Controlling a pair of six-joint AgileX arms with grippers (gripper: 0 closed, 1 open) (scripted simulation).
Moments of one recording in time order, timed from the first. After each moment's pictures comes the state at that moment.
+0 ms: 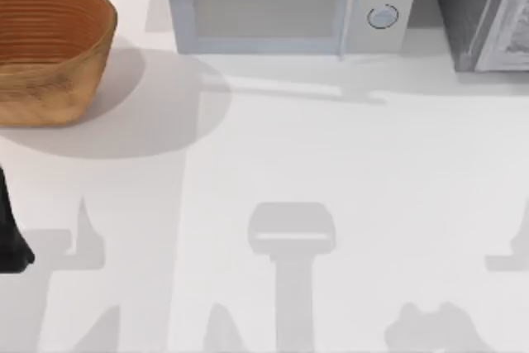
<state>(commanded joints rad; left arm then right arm) 0.00 0.00 0.00 0.00 0.00 0.00 0.00 0.00 0.00 0.00 0.00 0.00</state>
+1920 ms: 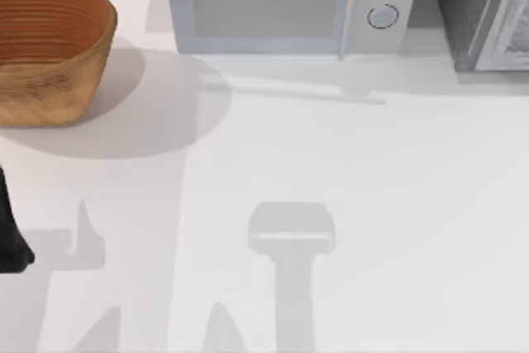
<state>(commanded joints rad) 0.00 0.00 0.00 0.00 0.00 0.00 -0.91 2.20 0.65 1.44 -1.63 -0.10</state>
